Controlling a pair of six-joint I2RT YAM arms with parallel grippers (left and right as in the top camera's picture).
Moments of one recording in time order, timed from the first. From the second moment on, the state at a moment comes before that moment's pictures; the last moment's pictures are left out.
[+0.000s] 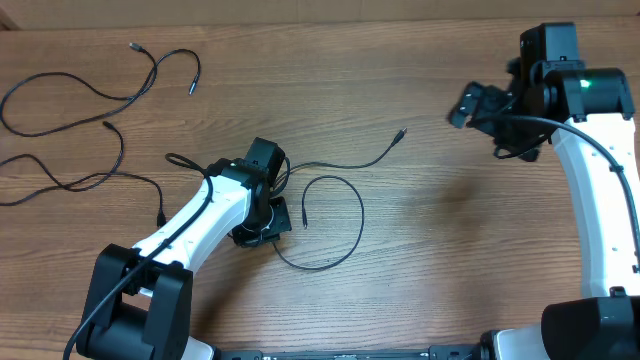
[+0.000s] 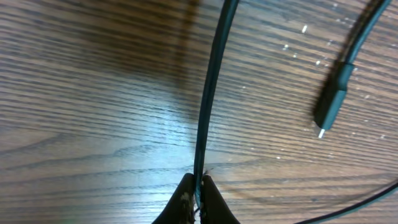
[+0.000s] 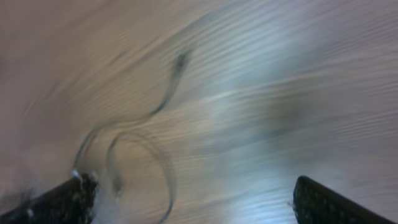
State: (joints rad) left arm -0.36 1.66 0.99 -0.91 0.13 -0.61; right arm 0.03 1.63 1.68 -1.28 -0.23 0.38
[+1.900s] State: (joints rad) left arm -0.30 1.68 0.92 -0.76 0.11 -0.72; right arm 0.73 1.65 1.07 -0.59 -0.20 0.44
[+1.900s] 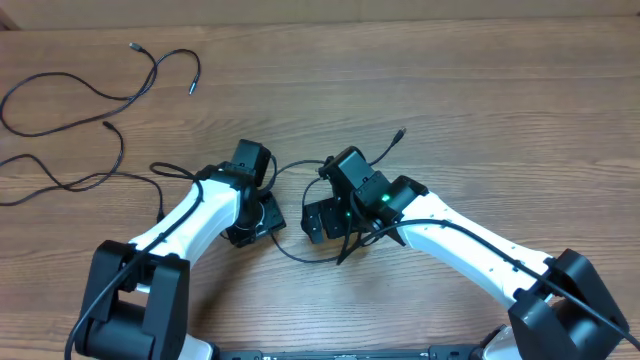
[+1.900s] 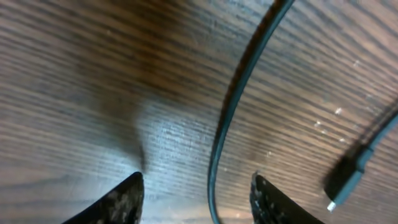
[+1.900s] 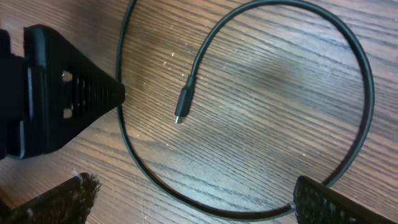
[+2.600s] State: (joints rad) left arm -0.27 1.81 1.01 -0.77 0.21 -0.72; right arm 0.74 1.65 1.07 -0.58 -0.44 0.23
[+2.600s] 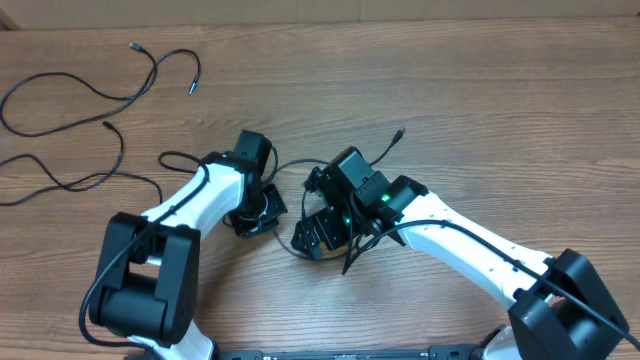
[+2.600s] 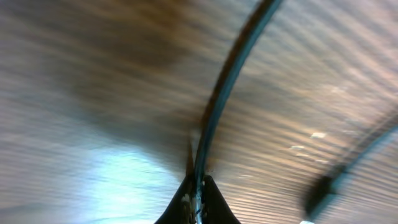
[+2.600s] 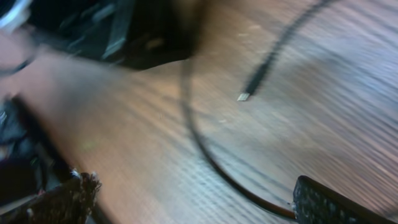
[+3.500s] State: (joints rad) left arm -0.08 1.86 1.00 -0.76 0.53 -0.64; right arm 0.88 1.81 1.07 -0.41 -0.26 0.09
